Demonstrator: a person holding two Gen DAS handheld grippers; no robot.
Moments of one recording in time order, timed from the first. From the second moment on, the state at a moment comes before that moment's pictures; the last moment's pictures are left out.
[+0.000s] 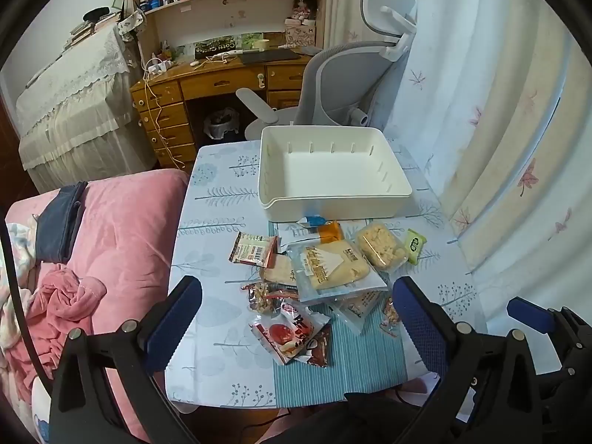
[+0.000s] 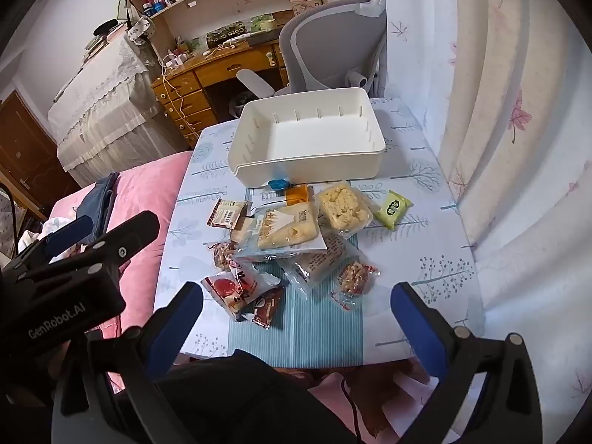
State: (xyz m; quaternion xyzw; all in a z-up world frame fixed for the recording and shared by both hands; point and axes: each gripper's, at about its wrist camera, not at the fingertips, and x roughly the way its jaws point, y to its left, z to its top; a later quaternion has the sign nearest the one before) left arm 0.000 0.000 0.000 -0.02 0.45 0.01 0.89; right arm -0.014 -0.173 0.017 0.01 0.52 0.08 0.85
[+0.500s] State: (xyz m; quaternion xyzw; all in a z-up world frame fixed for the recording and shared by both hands) left arm 0.003 -0.002 0.000 -0.02 0.45 0.01 0.89; right arm -0.017 -0.175 0.020 0.01 0.52 0.08 0.85
